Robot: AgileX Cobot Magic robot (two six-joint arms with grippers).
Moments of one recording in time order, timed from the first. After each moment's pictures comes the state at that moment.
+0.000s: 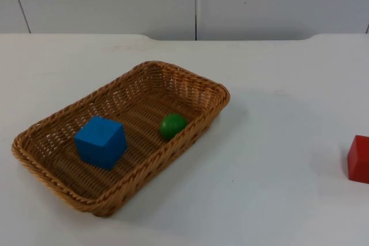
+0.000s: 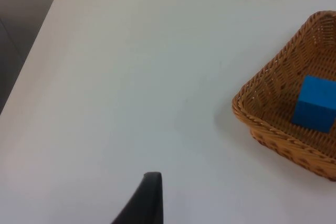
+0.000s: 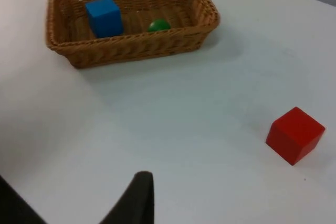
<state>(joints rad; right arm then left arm) 0.68 0.00 -0.52 -0.07 1.09 0.03 0.03 0.00 -0.50 -0.01 1.08 0.02</state>
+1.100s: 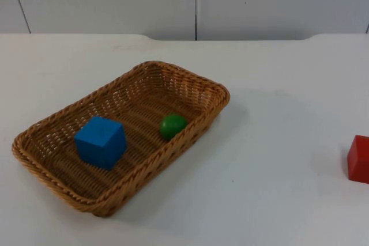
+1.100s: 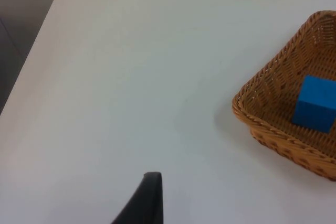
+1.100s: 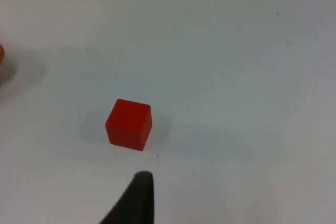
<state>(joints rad) 0.04 0.00 -0.52 -0.07 1.09 0.03 0.03 0.00 -0.50 -0.01 1.08 0.02</state>
